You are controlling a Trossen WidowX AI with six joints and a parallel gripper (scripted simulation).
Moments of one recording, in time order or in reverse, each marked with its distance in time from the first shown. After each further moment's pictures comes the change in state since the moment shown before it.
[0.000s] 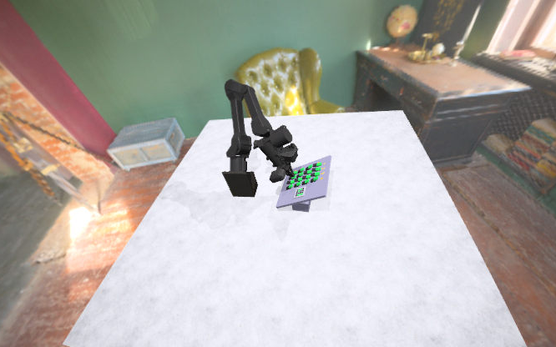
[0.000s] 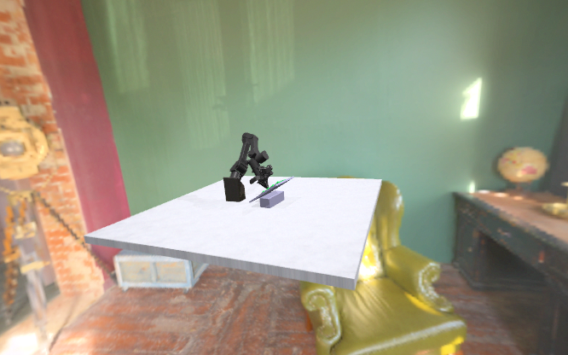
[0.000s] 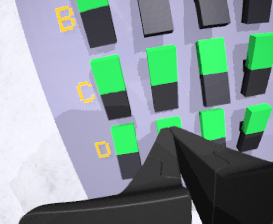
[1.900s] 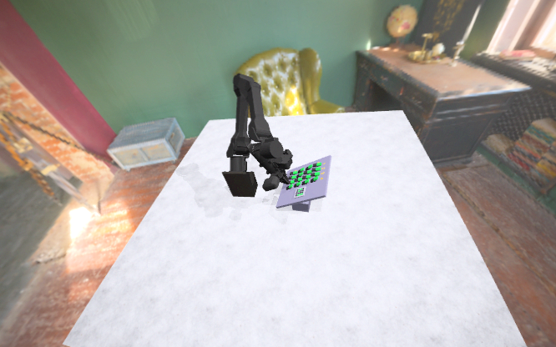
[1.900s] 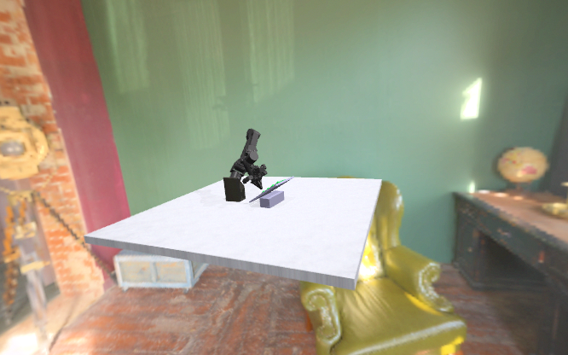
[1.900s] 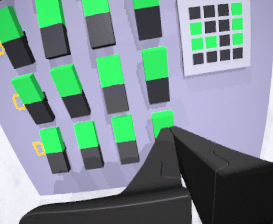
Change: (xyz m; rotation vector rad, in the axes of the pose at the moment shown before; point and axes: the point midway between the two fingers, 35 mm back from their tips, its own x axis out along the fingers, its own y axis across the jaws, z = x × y) arm -0.017 -0.056 0.000 -0.004 -0.002 -0.013
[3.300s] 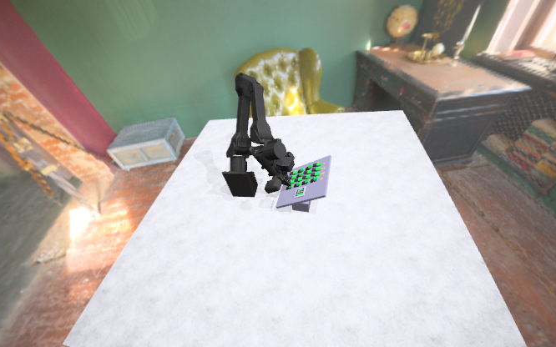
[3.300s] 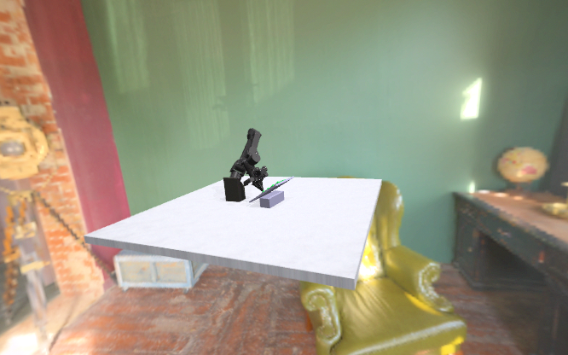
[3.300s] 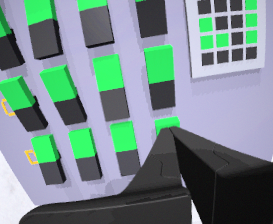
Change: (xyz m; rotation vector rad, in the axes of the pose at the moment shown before) arm 0.013 0.001 -0.001 0.002 0.002 0.005
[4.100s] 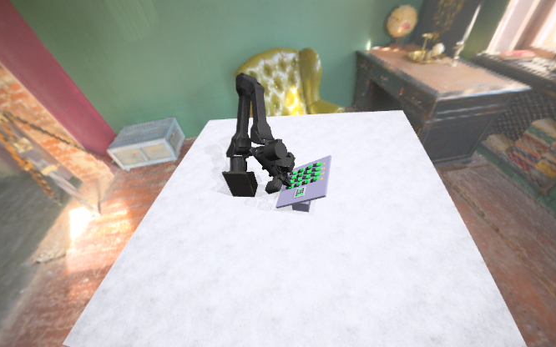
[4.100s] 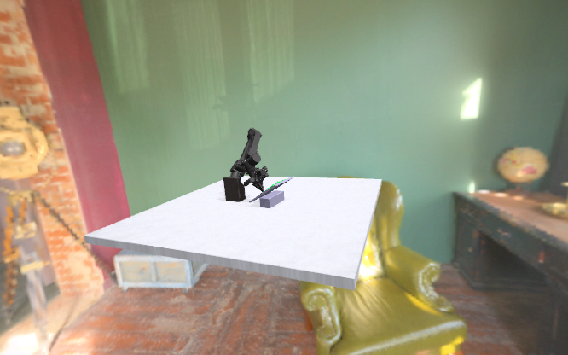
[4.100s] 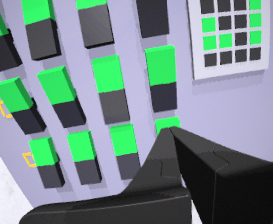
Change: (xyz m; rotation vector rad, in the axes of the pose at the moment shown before) arm 0.003 0.000 0.000 0.000 -0.001 0.001
